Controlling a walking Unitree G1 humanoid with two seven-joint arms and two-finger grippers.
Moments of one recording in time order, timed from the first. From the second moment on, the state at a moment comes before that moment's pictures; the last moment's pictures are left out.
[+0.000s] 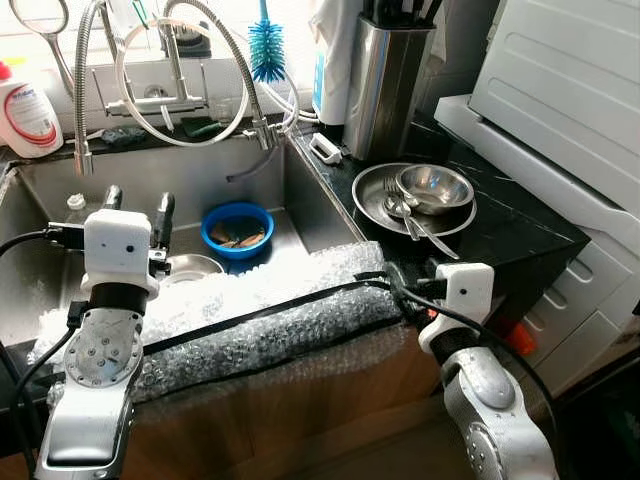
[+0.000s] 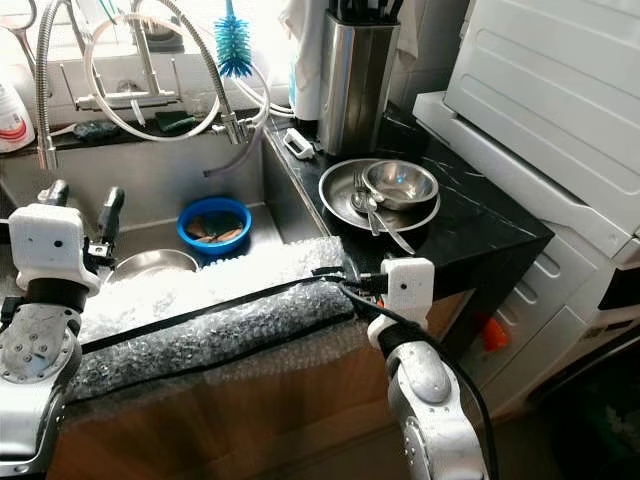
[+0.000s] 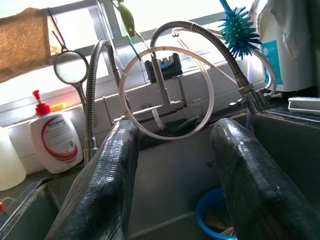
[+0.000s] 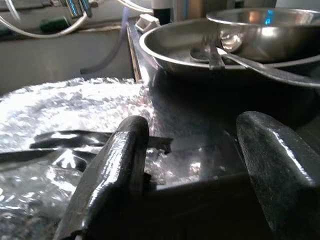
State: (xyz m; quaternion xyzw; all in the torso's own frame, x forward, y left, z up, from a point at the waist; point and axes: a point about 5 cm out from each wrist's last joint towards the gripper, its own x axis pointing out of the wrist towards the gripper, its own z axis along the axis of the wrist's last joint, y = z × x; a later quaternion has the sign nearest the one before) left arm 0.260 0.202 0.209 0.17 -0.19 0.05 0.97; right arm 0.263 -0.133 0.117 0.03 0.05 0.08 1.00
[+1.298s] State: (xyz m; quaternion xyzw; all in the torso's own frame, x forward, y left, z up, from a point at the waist) left arm 0.264 0.194 0.207 0.17 -0.18 0.04 0.97; right arm 0.276 -0.149 0.116 0.02 0.07 0.02 1.00
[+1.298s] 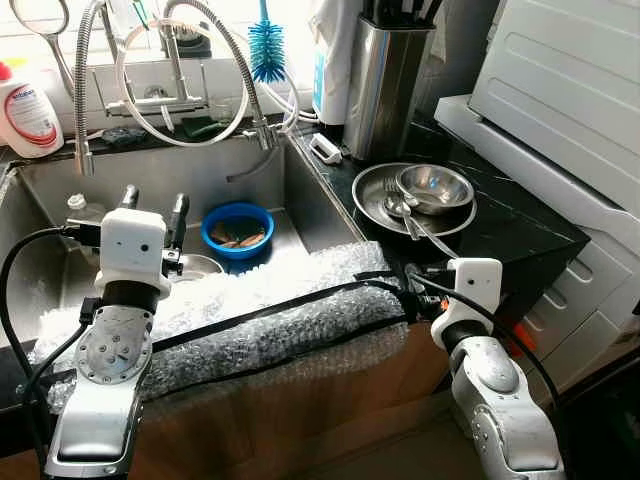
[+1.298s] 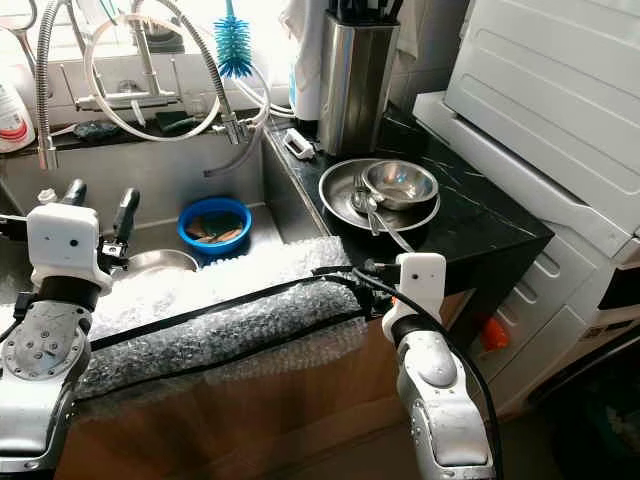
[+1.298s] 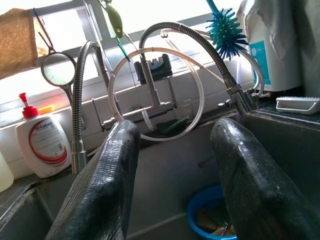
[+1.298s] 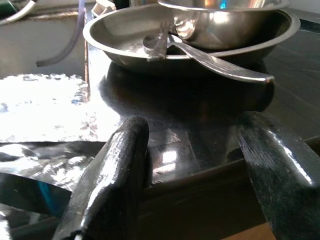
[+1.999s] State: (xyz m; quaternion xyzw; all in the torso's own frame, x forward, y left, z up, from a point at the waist) left arm 0.265 0.192 0.208 0.17 -0.18 0.04 0.97; right arm 0.281 -0.146 0.130 0.02 0.03 0.03 1.00
